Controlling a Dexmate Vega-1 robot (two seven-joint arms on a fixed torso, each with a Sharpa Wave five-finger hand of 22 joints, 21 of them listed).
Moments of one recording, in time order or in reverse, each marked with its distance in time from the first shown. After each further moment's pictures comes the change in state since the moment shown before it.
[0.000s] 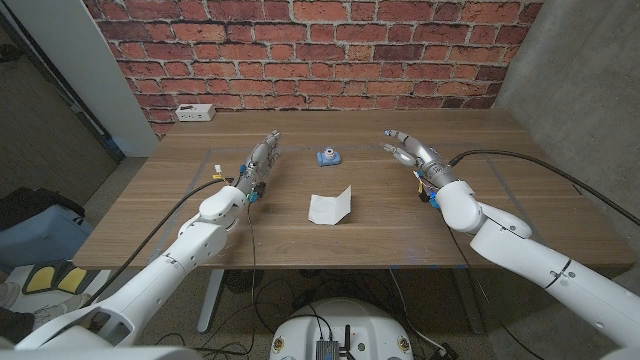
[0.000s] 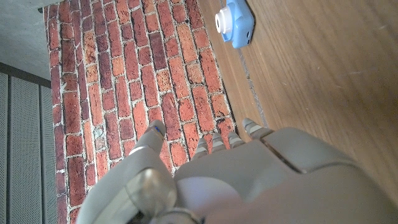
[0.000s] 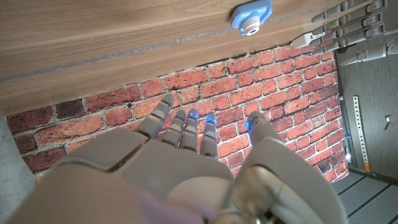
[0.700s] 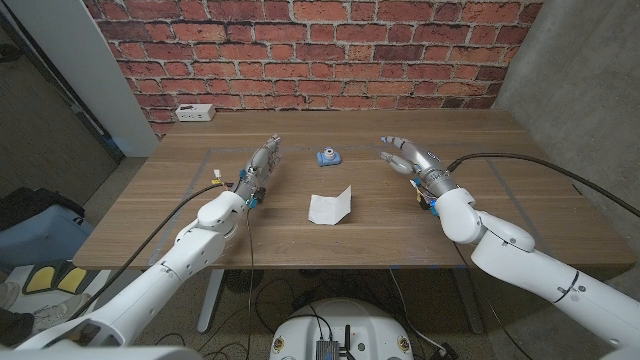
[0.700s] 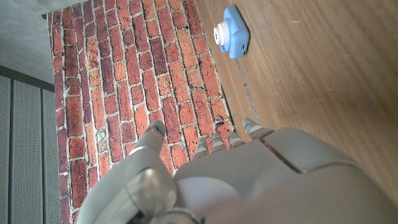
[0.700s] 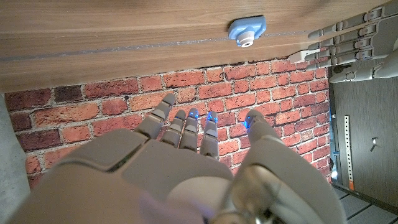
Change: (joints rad) left arm 0.060 0.027 -0.009 -0.068 0.000 0.000 0.016; left_hand 0.000 0.000 0.000 0.000 0.000 0.000 0.000 0.000 0.000 0.000 0.000 0.000 0.000 0.000 0.000 0.000 0.000 0.000 0.000 0.000 0.000; right arm -0.056 -0.035 -0.018 -0.113 -0.117 -0.106 0.002; right_hand 0.024 0.013 0.005 -0.005 0.000 0.033 -0.002 0.007 0.000 0.023 -0.012 0.000 0.000 0.012 -0.013 0.000 0.000 0.007 -0.007 0.000 0.000
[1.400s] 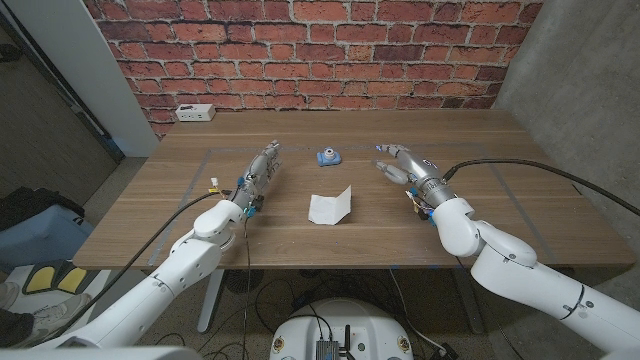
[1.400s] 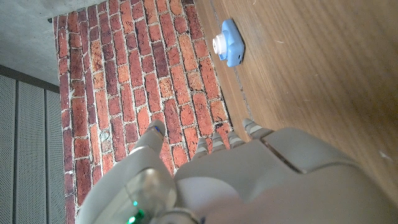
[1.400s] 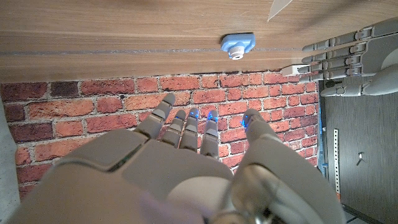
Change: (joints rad) left arm 0.082 0.031 -0.017 -0.071 -0.004 -0.021 0.018; left_hand 0.000 0.000 0.000 0.000 0.000 0.000 0.000 0.000 0.000 0.000 0.000 0.000 0.000 0.000 0.000 0.000 0.000 -0.004 0.004 0.000 0.000; right arm -0.047 -0.018 -0.029 -0.078 -0.100 -0.073 0.023; right_hand 0.023 0.006 0.017 0.000 0.004 0.023 -0.006 0.000 0.000 0.011 -0.011 0.000 0.000 0.005 -0.005 0.000 0.000 0.006 -0.006 0.000 0.000
